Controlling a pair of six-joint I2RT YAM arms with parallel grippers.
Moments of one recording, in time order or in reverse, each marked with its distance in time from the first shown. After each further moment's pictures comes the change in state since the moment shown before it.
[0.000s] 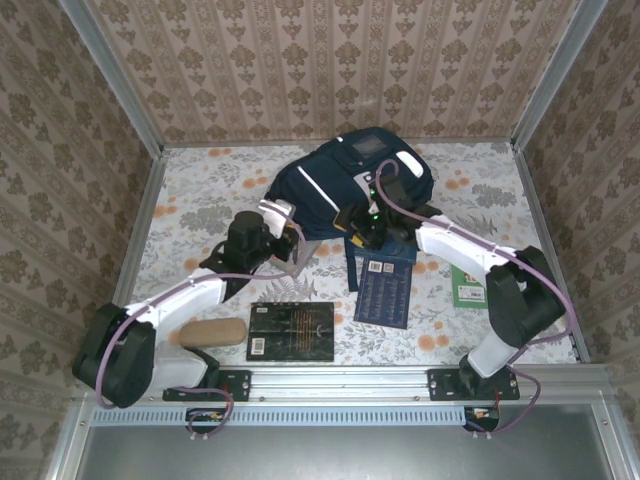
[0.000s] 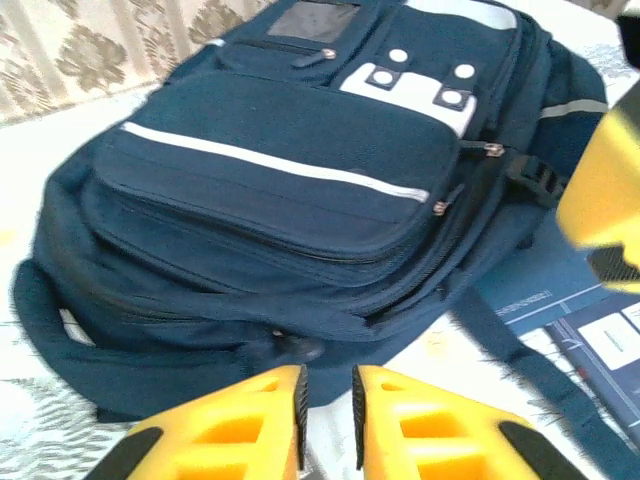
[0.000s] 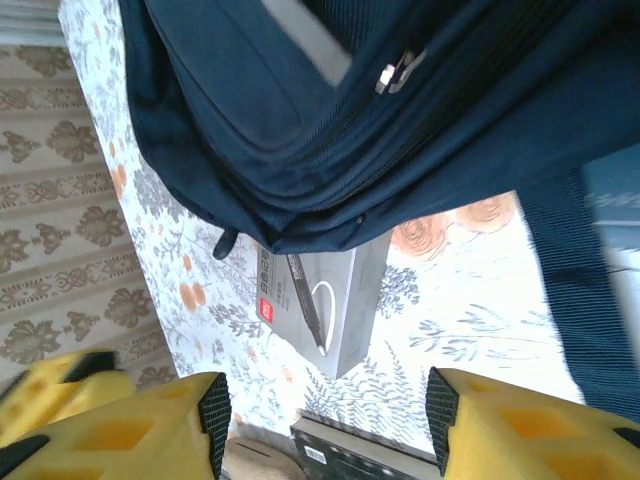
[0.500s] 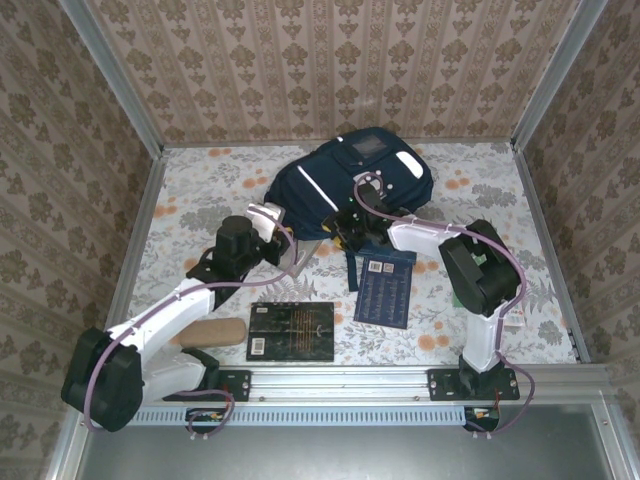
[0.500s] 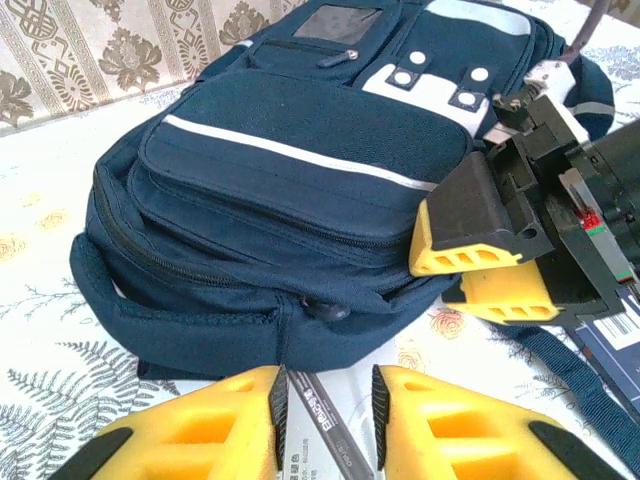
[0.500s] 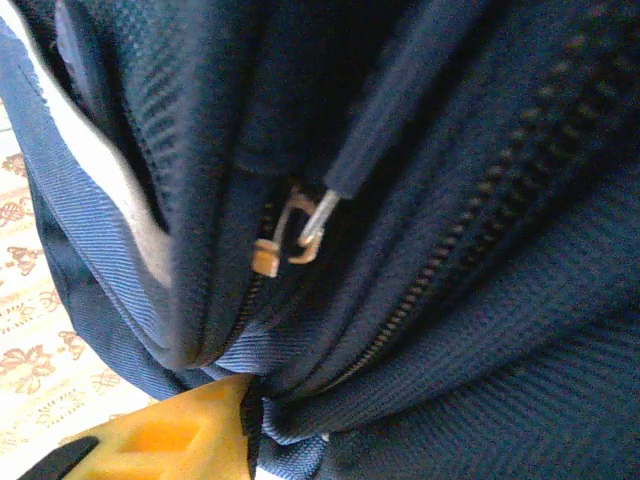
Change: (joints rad) left arm 0.019 -0.113 -0.036 -0.082 -0.011 0.011; right arm 0.028 0.259 0.056 0.223 0.042 0.276
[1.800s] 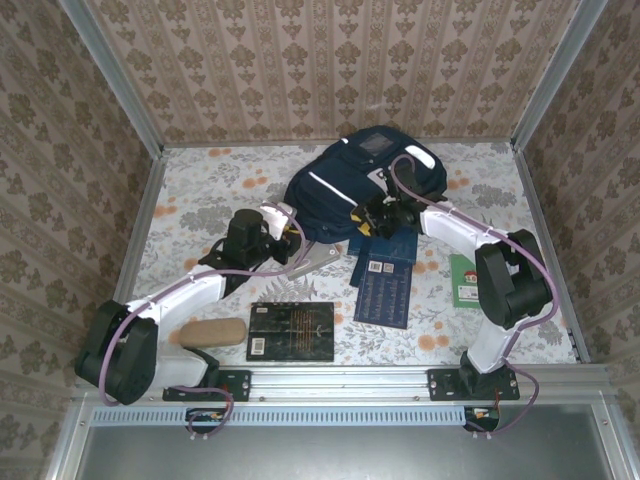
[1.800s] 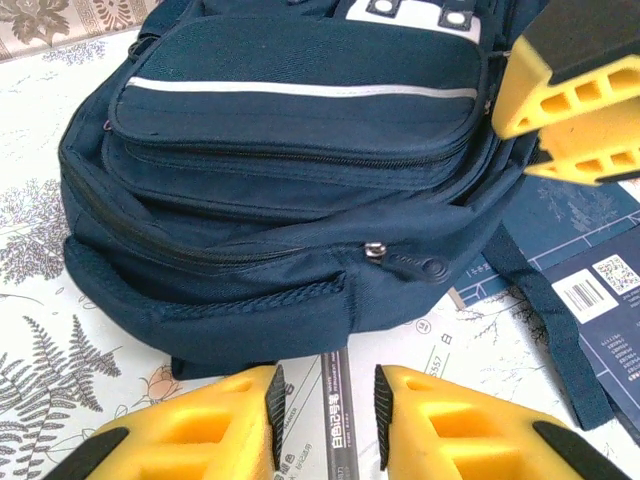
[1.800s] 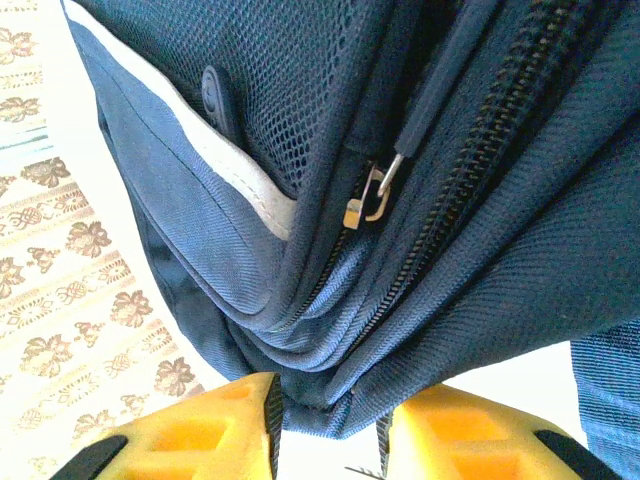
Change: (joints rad) left arm 0.000 0.153 0.058 0.016 0.109 -0.003; right arm -0.165 -0.164 0.010 -0.265 -0.111 -0.167
